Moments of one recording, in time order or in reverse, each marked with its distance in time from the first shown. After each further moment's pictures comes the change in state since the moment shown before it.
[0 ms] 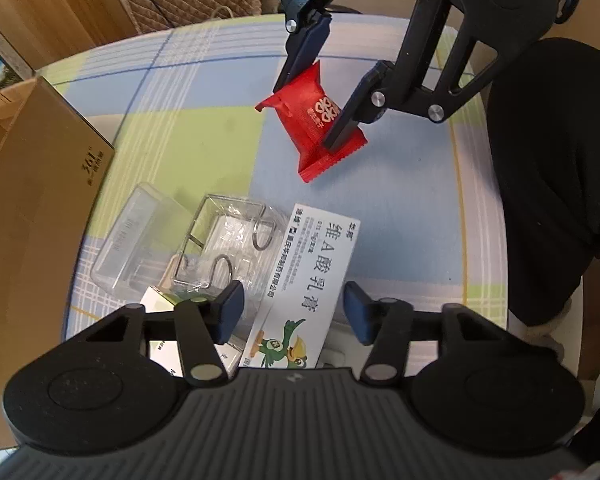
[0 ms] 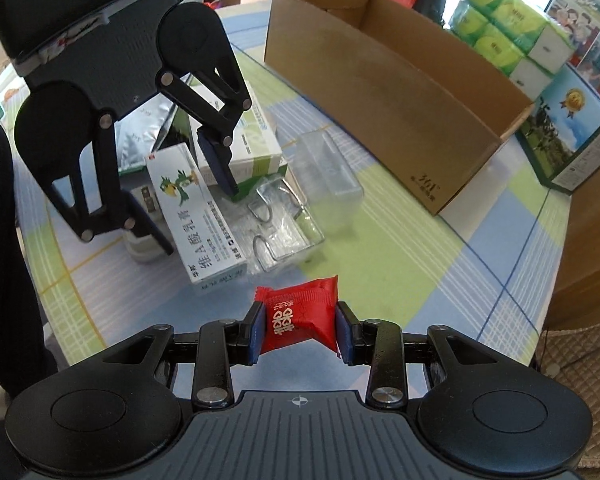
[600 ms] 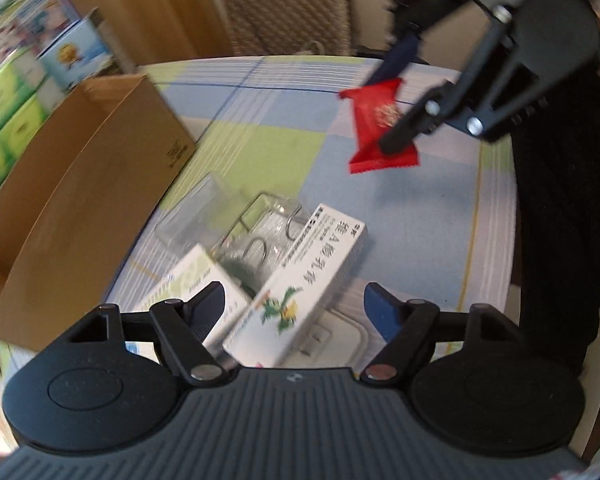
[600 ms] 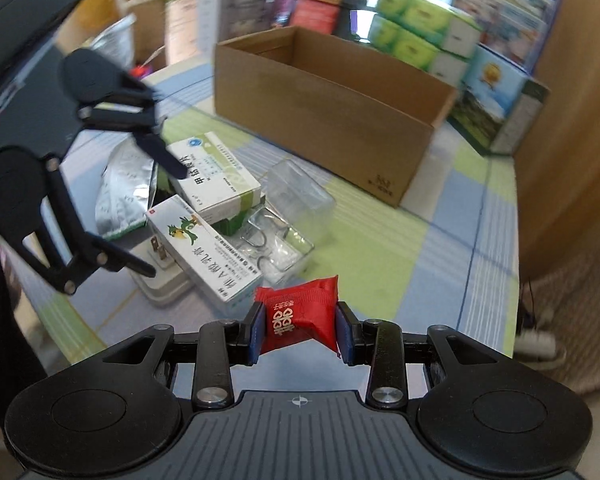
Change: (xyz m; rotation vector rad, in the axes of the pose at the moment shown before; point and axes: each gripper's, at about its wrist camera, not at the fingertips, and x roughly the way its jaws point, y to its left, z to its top) left arm -0.051 -0.044 -0.022 -0.185 -0.122 0.237; right arm -0.047 0.030 -0.014 0.228 -0.124 -0.108
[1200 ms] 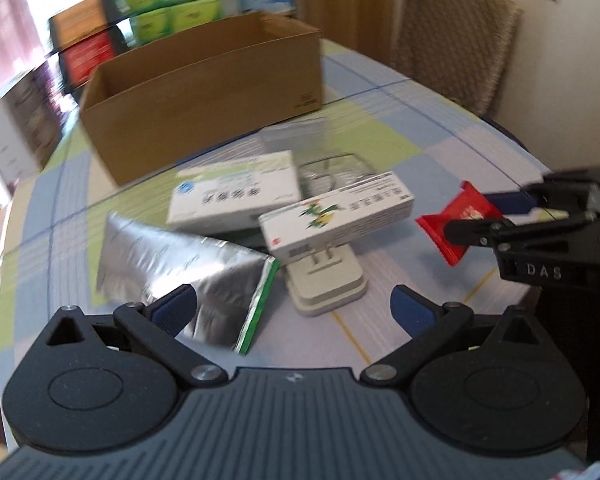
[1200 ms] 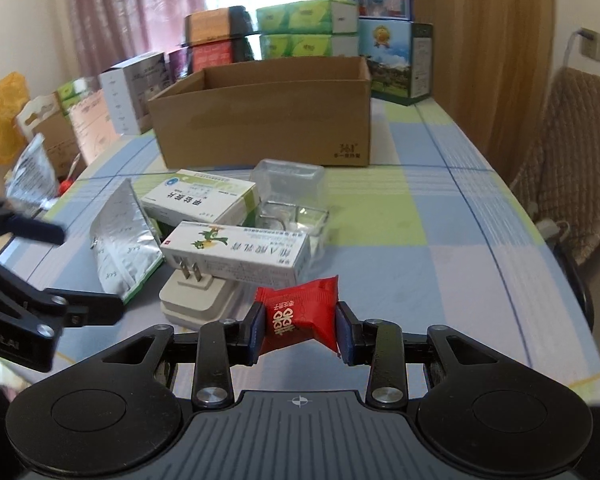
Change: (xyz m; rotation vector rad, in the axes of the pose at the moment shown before) left arm -0.054 -0.030 -0.068 -0.593 -0.078 0.211; right arm 0.001 0.070 -0.052 0.487 -0.171 -0.131
